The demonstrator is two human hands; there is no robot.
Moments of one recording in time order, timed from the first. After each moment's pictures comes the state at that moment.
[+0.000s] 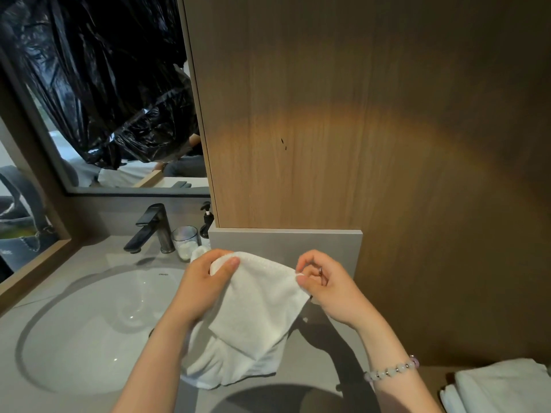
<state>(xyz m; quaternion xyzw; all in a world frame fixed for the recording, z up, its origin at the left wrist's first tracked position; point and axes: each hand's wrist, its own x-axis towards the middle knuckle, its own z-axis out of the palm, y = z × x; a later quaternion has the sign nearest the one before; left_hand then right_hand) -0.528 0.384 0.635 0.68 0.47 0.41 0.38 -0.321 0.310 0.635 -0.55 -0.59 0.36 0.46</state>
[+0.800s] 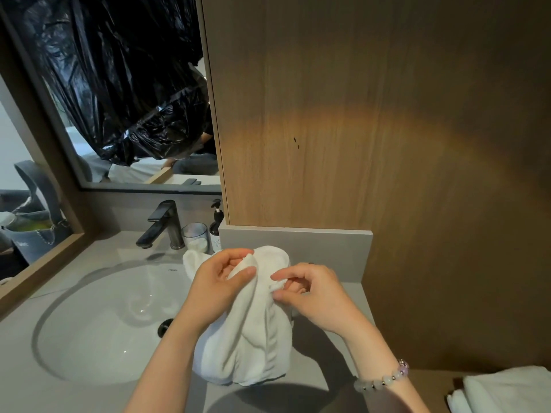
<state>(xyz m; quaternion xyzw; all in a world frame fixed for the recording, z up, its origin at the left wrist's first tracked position) -0.530 0.367 0.639 0.65 0.40 0.46 0.46 -0.361 0.309 0.644 -0.58 -0.62 0.31 0.42</state>
